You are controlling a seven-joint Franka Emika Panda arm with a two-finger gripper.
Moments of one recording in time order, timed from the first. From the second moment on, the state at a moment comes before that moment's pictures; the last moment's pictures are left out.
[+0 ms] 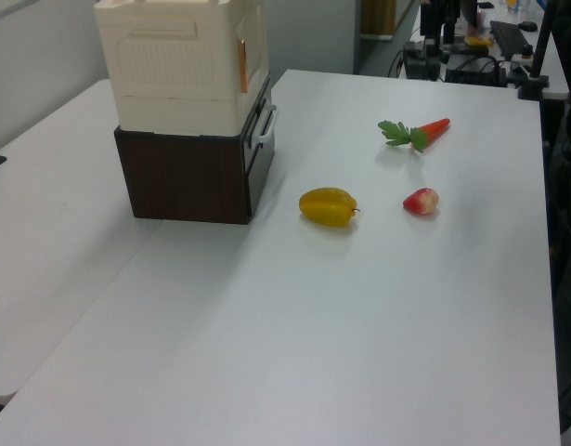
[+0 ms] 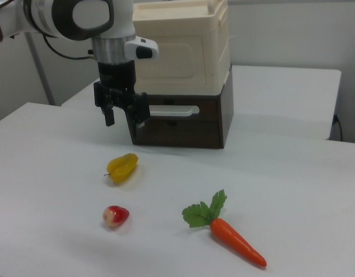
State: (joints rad) arm 0.08 0.09 -0.29 -1.49 0.02 1.44 -0.07
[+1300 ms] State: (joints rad) arm 0.08 0.09 -0.29 -1.49 0.02 1.40 -0.07
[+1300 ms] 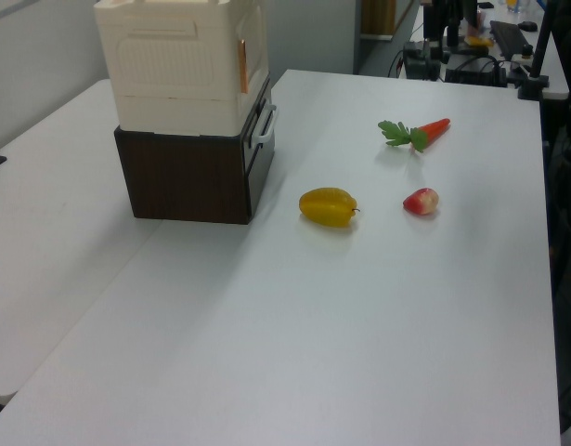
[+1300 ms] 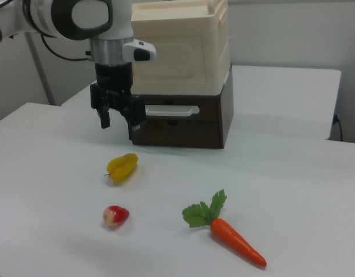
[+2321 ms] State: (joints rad) arm 0.09 0.11 -0.28 -1.49 0.09 1.57 -0.04
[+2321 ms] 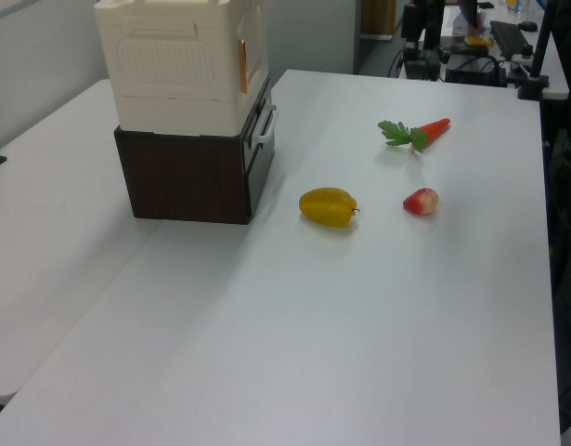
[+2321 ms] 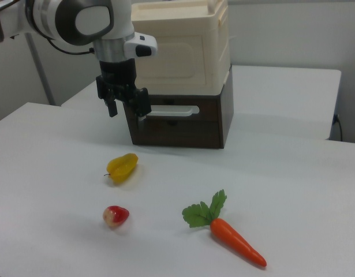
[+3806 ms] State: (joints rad) arm 0.31 0.30 -0.26 -1.49 0.13 2.24 -0.03
